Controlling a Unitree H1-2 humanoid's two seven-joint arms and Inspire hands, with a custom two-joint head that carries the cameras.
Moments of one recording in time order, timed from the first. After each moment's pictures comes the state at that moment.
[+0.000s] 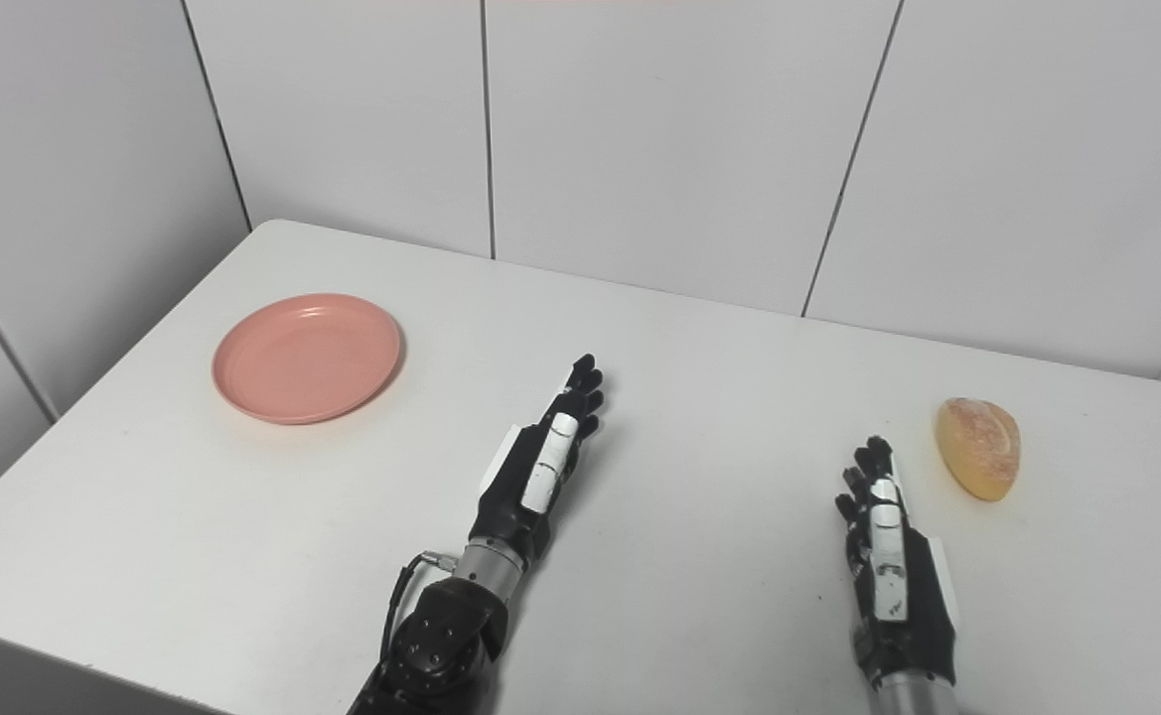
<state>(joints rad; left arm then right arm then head) -0.20 -0.12 -0.06 0.18 0.02 -0.09 0.03 -0.14 -0.03 -0.01 0.07 0.15 0.00 0.12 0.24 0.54</state>
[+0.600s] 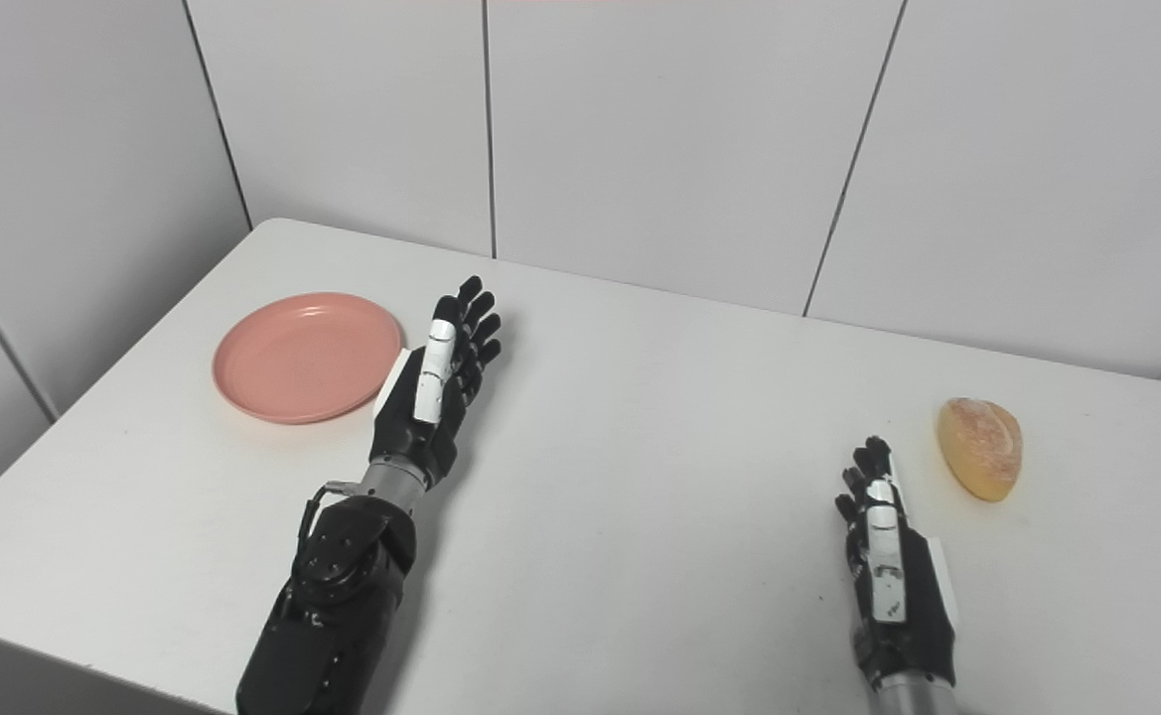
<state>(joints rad) -0.27 0.00 0.13 0.02 -0.18 0.10 0.00 -0.14 -0.03 -0.01 0.06 0.14 0.00 0.12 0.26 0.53</state>
